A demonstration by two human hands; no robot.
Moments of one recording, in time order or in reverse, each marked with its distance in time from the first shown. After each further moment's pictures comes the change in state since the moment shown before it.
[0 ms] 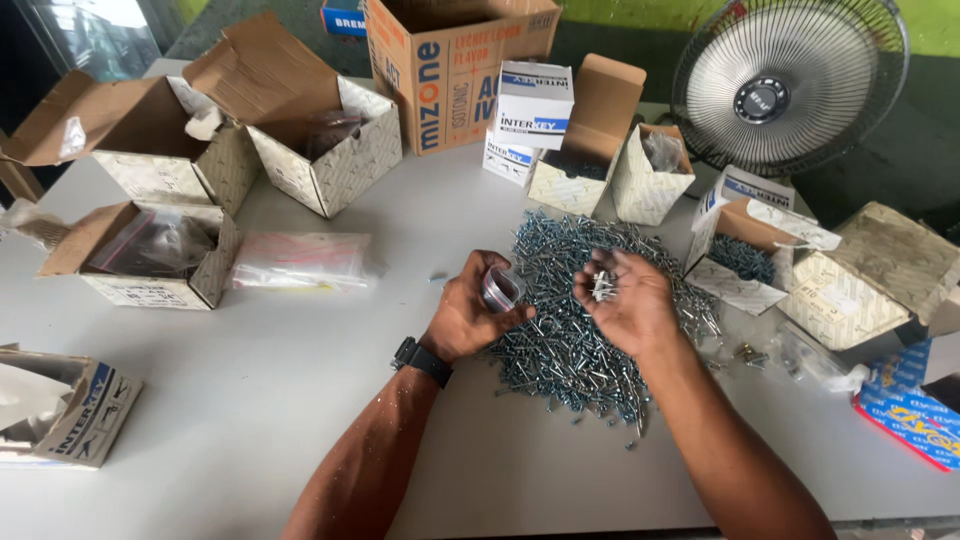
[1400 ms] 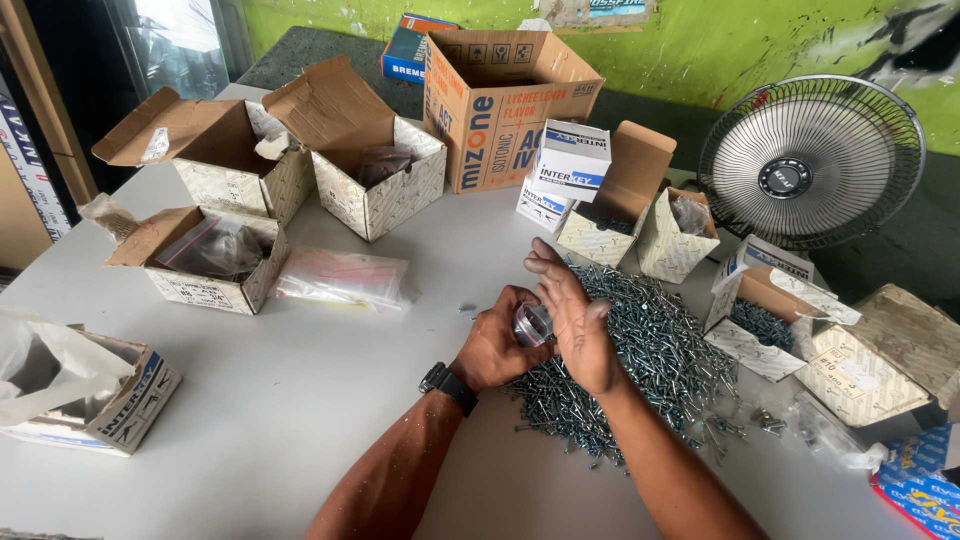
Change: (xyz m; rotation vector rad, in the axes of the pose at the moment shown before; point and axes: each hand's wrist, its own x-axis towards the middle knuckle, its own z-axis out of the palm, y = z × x) left_hand -0.004 0.018 -0.011 0.050 -0.031 -0.058; right_hand -0.041 0.055 0.120 -0.739 -0.711 -0.647
